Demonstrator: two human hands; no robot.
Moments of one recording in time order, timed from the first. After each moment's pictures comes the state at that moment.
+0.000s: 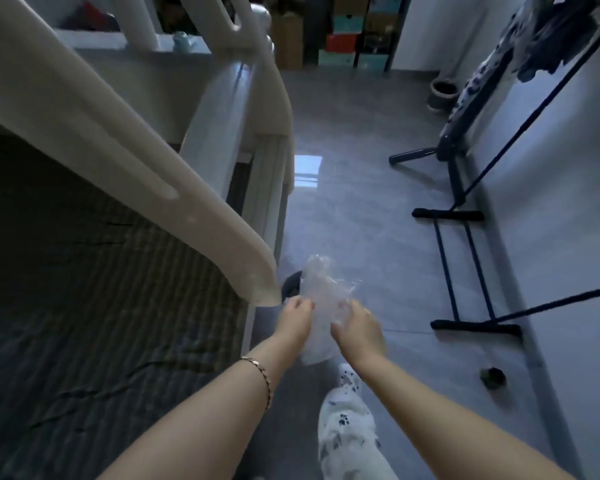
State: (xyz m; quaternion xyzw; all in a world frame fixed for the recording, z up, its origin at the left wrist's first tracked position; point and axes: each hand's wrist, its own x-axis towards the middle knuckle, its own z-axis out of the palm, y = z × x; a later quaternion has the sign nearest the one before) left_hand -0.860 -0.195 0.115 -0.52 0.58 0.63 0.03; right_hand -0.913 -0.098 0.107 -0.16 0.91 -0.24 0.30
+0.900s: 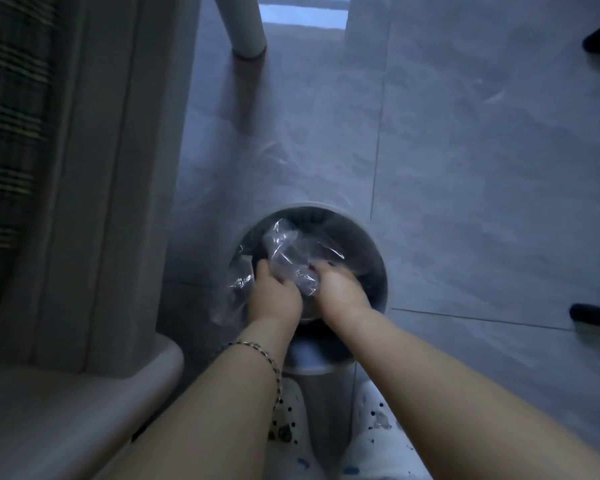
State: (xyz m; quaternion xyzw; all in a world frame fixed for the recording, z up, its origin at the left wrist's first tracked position) left_hand -1.040 -0.301 -0.429 -0.66 0.59 0.43 0.16; right_hand -1.106 -0.239 -0.455 -0.23 0.82 -0.12 0.51
